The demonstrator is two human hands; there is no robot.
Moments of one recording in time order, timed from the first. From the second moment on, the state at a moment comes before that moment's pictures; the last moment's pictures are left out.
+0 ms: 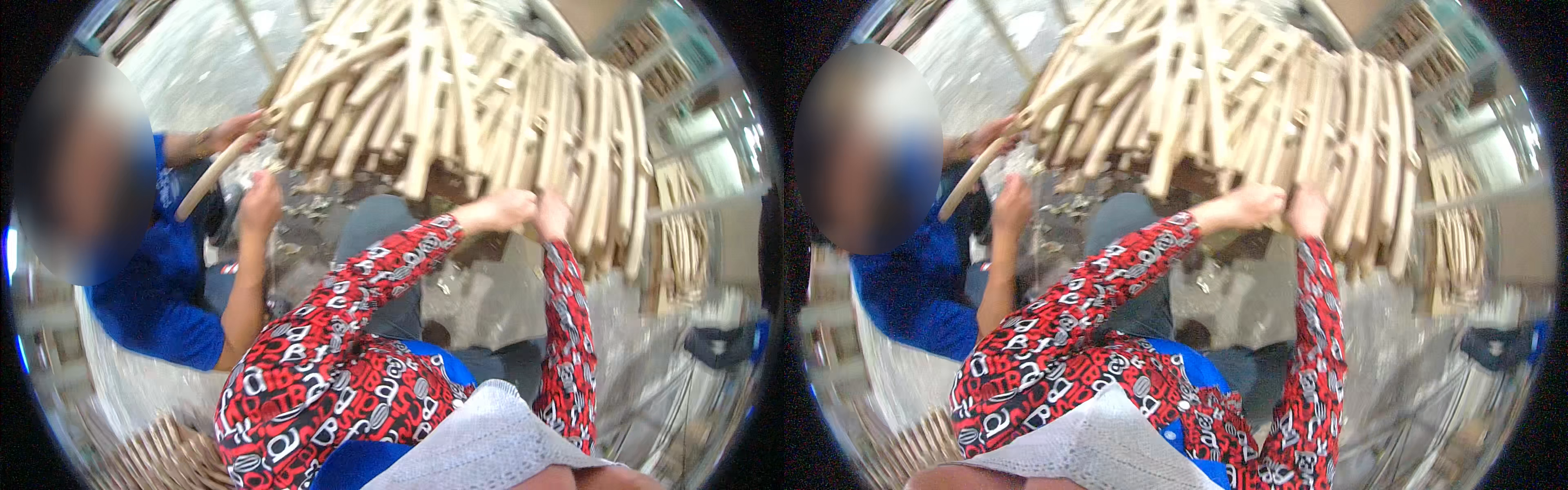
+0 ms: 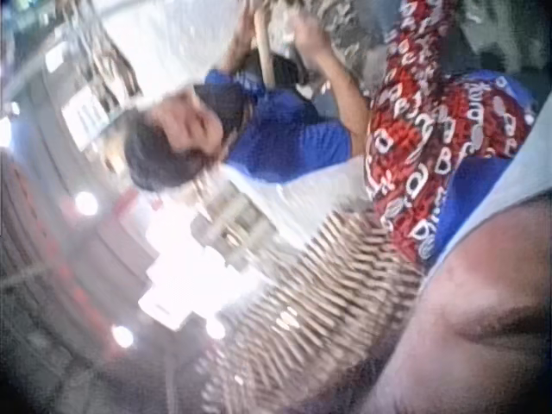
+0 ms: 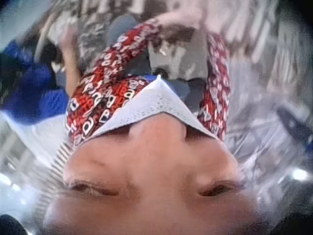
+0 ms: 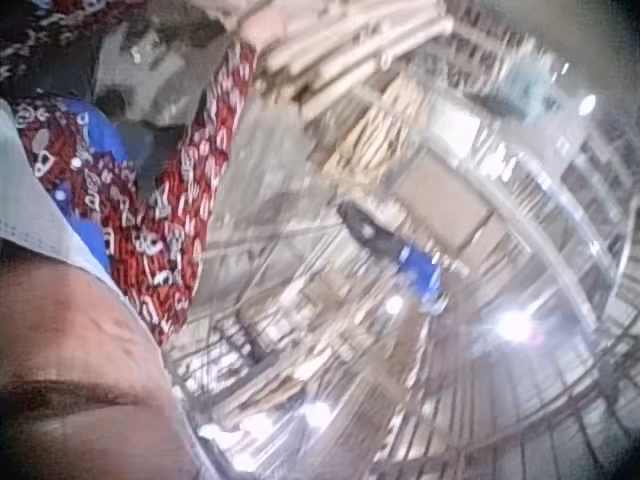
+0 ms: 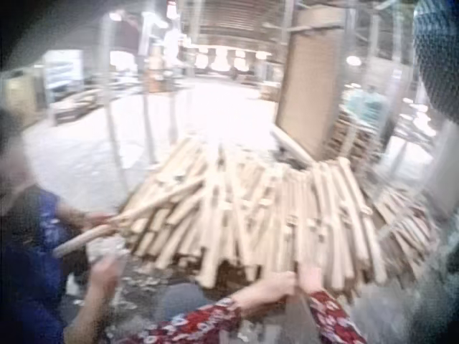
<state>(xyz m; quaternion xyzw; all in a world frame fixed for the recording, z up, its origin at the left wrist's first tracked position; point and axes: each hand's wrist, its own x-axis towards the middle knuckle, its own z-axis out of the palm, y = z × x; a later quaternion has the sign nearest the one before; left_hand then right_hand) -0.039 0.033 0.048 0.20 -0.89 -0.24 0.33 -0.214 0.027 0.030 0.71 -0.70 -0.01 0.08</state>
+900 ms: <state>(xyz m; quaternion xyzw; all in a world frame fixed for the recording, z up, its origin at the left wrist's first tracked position) -0.030 0.005 0.007 0.37 -0.58 -0.41 0.60 -0.188 0.189 0.019 0.33 -0.54 0.47 -0.62</state>
